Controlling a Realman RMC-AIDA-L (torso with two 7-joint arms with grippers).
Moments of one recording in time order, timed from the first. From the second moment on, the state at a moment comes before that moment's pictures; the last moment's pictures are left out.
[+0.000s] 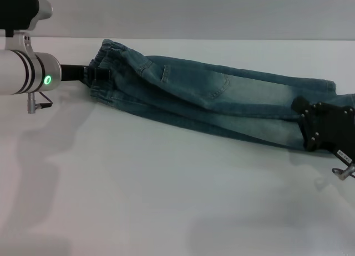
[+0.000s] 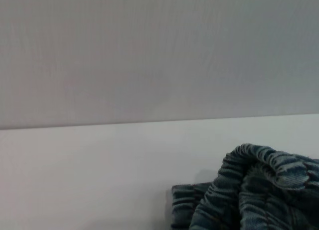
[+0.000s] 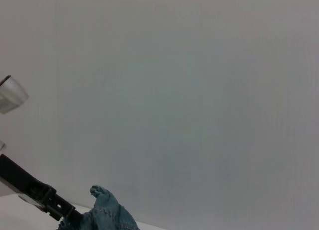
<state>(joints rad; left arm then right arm) -0.65 -2.05 -1.83 -0.79 2.49 -0.59 0.41 0.16 2.08 1.70 0.51 -0.72 1.22 -2.55</state>
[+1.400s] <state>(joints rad) -0.69 -2.05 -1.82 -0.72 2.49 -0.61 0.44 0.16 2.08 1.70 0.52 -0.72 1.22 -2.53</state>
